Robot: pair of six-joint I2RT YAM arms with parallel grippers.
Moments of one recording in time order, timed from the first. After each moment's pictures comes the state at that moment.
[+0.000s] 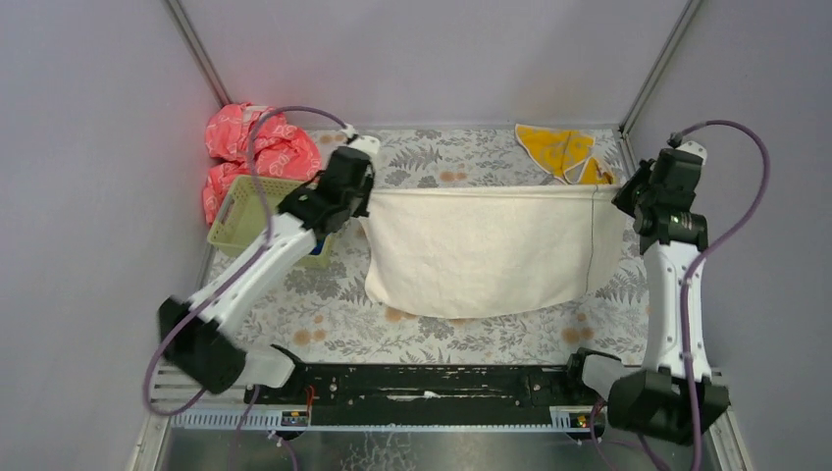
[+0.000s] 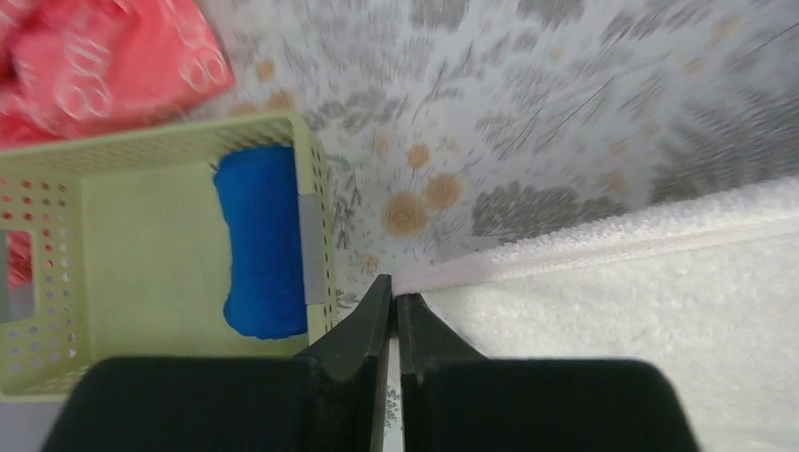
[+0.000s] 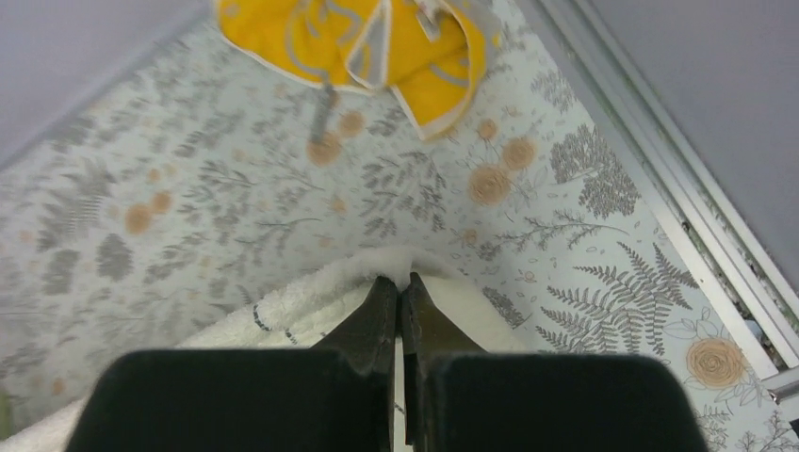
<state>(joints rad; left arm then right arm) -0.52 1.26 1.28 -0.62 -0.30 -0.08 -0.25 1.04 1.20 -0.67 0.04 0.35</state>
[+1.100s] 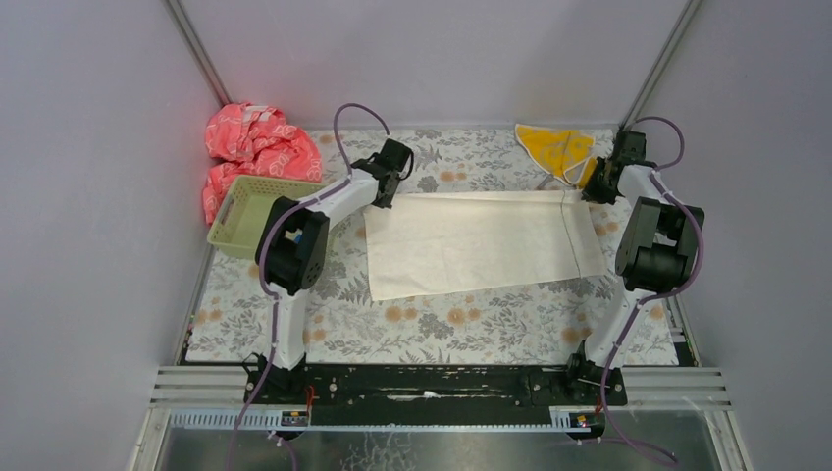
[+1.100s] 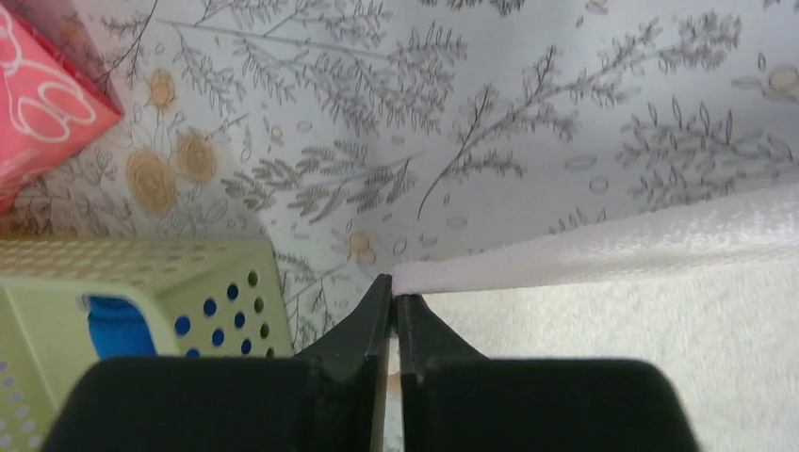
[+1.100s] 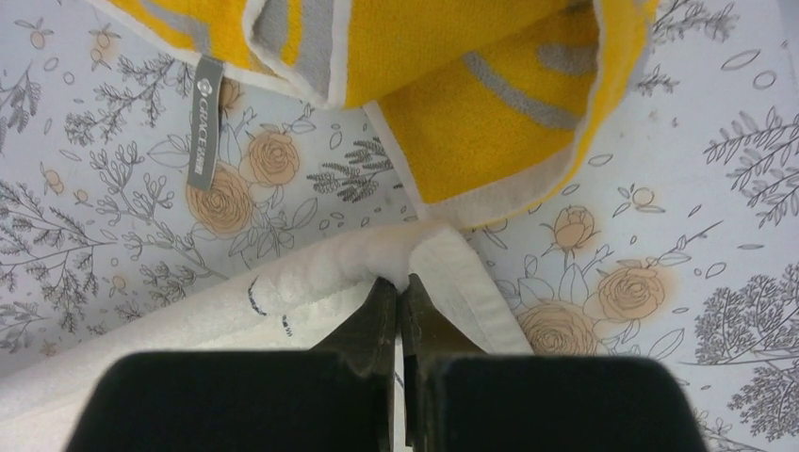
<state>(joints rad) -0.42 2.13 1.65 -0.56 -0.39 -0.01 -0.25 1.98 1.46 -0.45 -0.07 0.26</state>
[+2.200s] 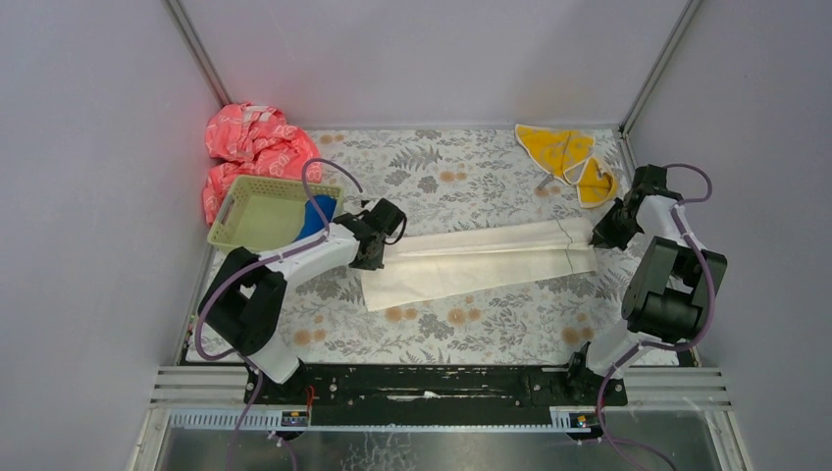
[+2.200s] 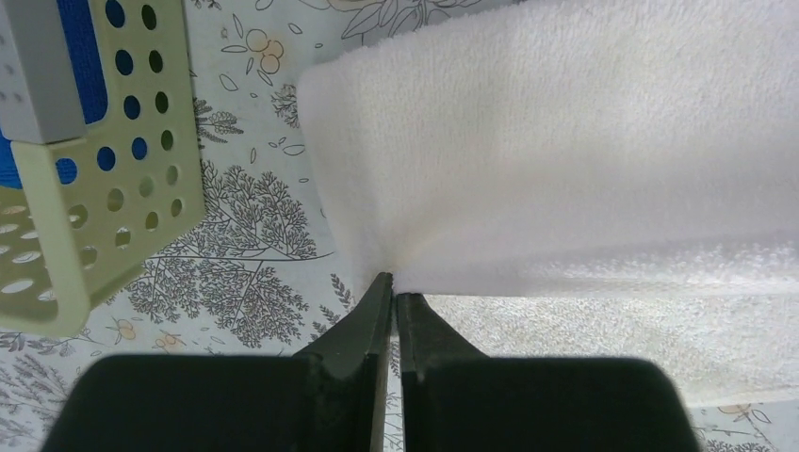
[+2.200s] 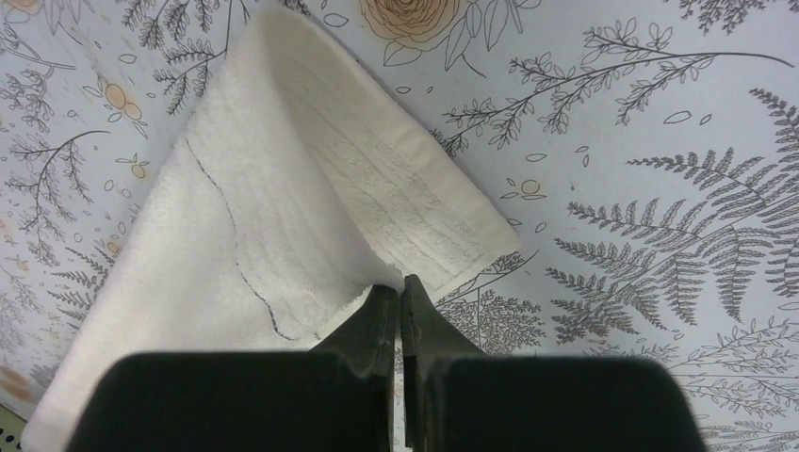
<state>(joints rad) -0.60 1.62 1.02 -0.66 -0.37 -0.46 -0.35 1.66 1.14 -0.73 -0.10 0.41</state>
